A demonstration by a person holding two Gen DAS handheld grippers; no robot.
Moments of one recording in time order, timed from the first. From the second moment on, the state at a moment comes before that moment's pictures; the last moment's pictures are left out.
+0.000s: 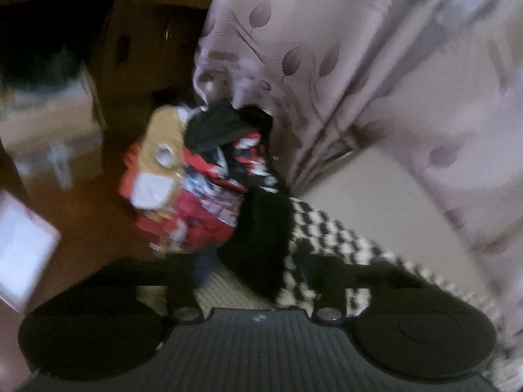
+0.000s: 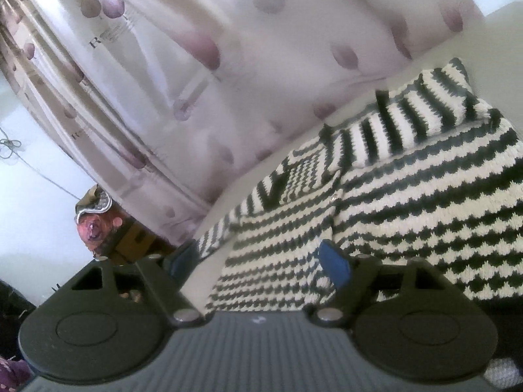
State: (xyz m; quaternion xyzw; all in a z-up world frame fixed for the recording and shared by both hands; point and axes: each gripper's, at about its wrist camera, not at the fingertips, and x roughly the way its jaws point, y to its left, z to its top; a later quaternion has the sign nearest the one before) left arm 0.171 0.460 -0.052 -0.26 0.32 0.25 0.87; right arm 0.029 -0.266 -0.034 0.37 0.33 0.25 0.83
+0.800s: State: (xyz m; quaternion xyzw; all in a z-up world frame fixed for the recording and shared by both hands) left arm 0.252 0.098 0.165 -0.25 0.21 -0.08 0.94; right arm 0.009 -0.338 -0.052 0.44 0.27 0.20 0.83
